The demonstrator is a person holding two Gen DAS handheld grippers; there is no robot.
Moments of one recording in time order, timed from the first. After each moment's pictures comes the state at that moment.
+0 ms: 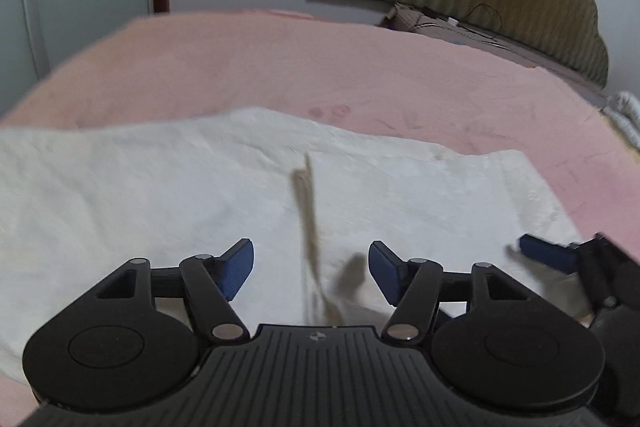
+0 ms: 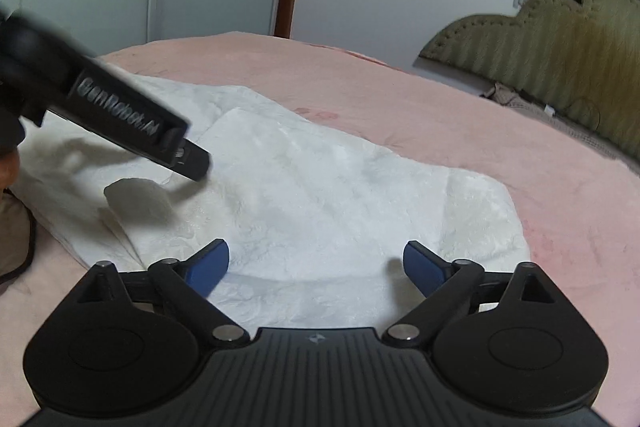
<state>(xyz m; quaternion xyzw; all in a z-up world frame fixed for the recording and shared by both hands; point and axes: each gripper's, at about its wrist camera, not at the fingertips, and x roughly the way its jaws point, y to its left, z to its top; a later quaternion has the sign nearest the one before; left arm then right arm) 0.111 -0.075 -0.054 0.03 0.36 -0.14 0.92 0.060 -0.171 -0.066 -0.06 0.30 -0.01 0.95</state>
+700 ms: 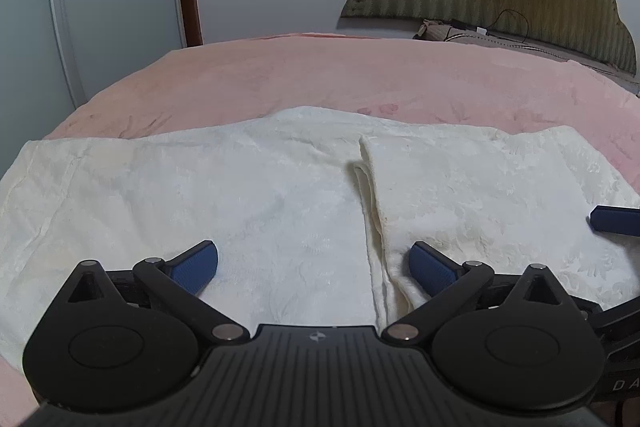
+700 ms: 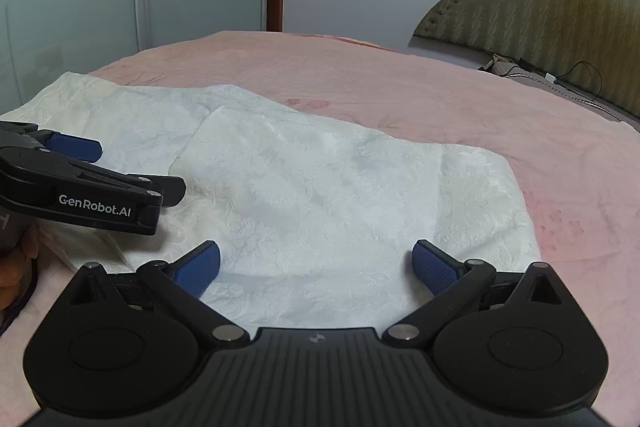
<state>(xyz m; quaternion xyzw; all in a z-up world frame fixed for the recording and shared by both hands) 0.102 -0.063 -0.086 0.07 0.30 -0.09 0.95 0.067 -0.182 -0.065 -0.02 0.31 -0.01 0.95</state>
